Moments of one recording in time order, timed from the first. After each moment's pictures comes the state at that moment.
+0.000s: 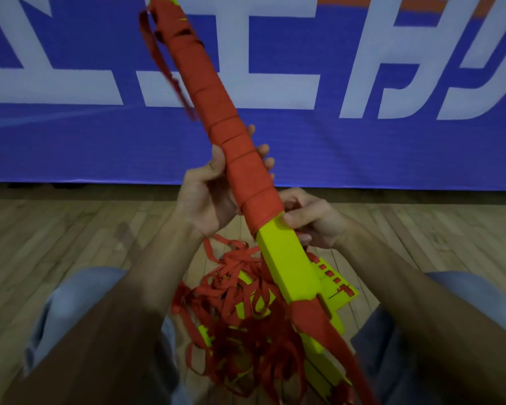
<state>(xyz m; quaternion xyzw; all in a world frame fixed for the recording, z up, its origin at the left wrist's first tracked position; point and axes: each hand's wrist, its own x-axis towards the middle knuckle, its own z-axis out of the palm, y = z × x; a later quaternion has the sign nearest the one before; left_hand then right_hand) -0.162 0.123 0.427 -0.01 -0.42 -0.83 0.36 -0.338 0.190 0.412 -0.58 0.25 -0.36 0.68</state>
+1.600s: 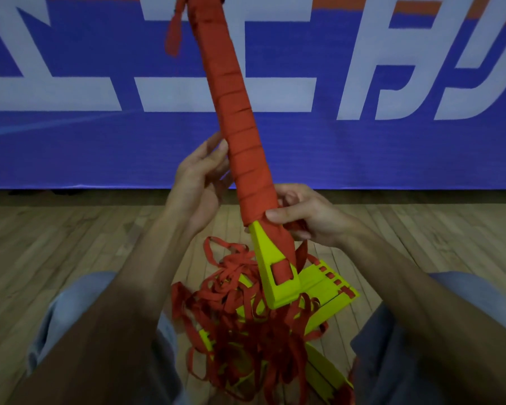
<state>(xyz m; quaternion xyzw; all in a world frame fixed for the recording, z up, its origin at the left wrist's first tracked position) -0.164 0.117 0.442 0.20 -0.46 -0.70 0.51 -0.342 0.191 0.423 -0.61 0.36 -0.41 0.58</state>
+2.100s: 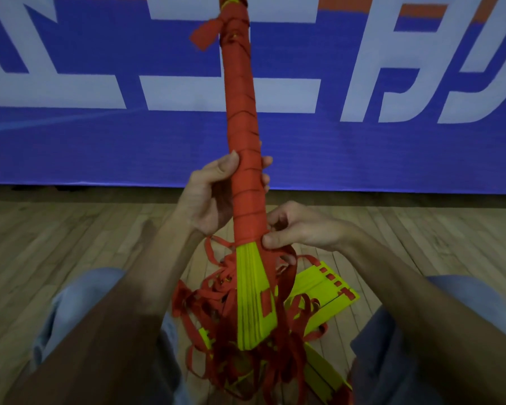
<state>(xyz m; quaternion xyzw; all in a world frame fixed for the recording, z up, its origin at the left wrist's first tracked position) -0.159 0.122 0.432 0.08 -0.46 -0.80 0.38 -0.338 0.189 0.416 -0.69 0.40 -0.26 0.54</state>
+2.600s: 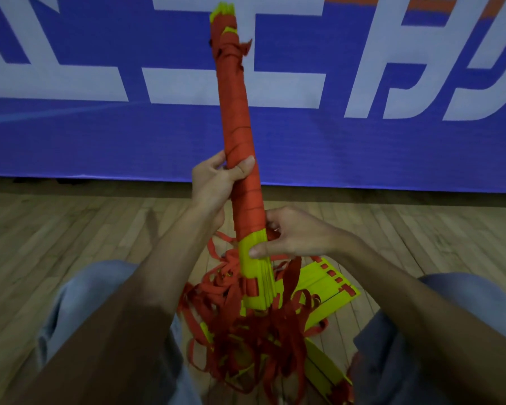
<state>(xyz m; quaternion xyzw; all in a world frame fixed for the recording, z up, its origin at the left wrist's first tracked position) -0.175 0.109 0.418 0.37 -0.49 -0.60 0.52 -0.321 0.194 0.403 -0.72 0.53 -0.23 0.38</state>
